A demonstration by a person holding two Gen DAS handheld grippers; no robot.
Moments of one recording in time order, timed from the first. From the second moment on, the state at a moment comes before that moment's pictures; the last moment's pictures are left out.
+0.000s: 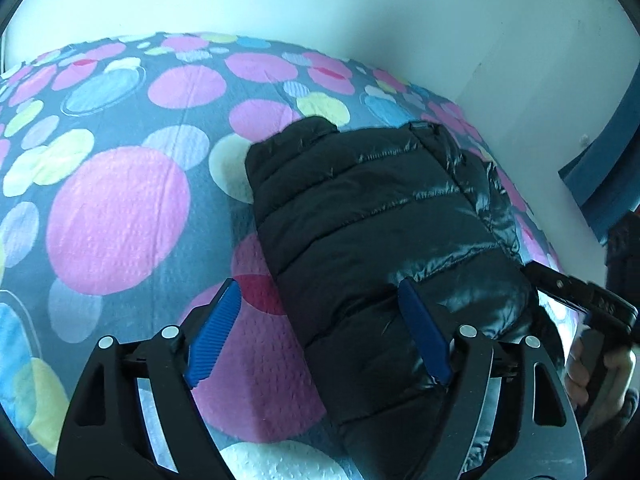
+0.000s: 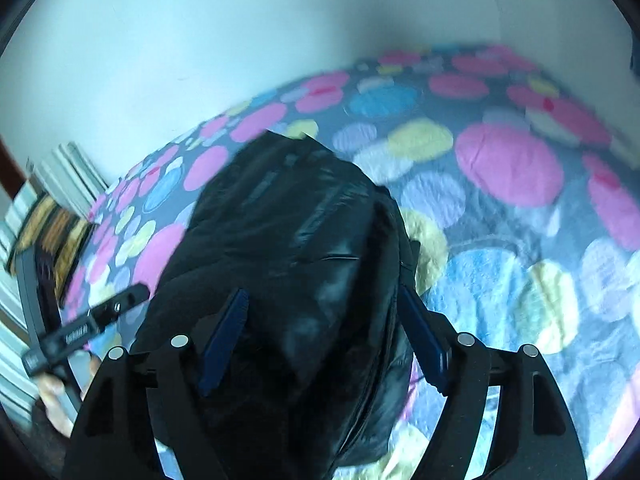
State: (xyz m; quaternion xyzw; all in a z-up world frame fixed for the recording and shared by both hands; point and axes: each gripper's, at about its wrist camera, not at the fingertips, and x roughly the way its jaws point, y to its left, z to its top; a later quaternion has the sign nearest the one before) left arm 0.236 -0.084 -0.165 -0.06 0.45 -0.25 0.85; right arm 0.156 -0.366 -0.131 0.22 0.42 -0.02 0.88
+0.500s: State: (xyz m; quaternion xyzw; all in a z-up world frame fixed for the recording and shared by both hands) left arm 0.254 -0.119 -0.179 -0.05 0.46 -0.27 0.84; right arm 0.180 -0.380 -0.189 0.27 0.46 0.03 0.85
